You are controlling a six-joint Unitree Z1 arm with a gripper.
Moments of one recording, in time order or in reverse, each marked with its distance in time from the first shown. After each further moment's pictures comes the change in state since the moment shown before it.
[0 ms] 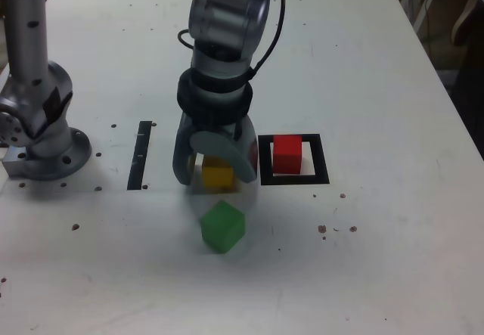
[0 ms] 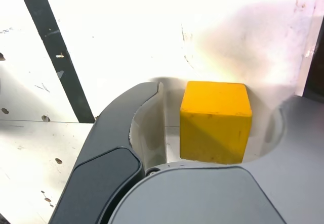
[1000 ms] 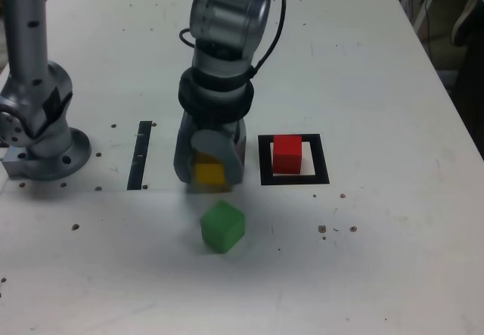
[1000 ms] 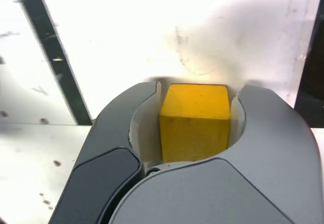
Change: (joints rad) arm 0.002 -0.008 -0.020 0.027 0.012 0.006
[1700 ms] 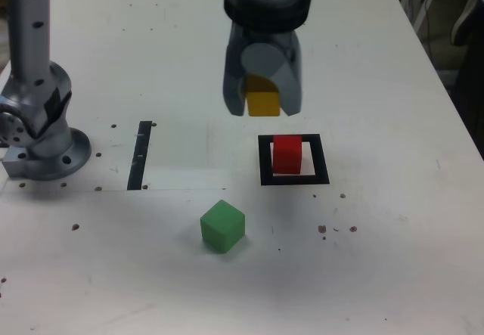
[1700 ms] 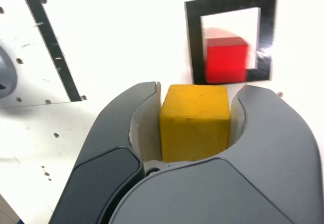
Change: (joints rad) arm 0.040 0.059 -0.594 0.439 0.073 0.075
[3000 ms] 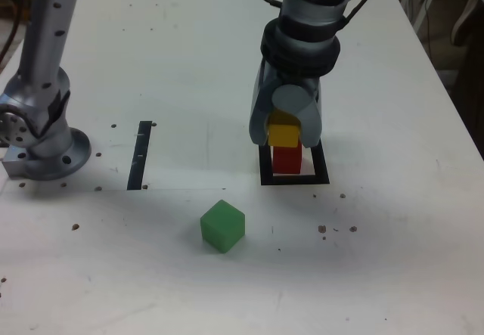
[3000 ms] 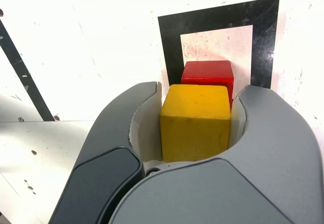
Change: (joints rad) arm 0.058 0.146 0.052 -0.125 -0.025 0.055
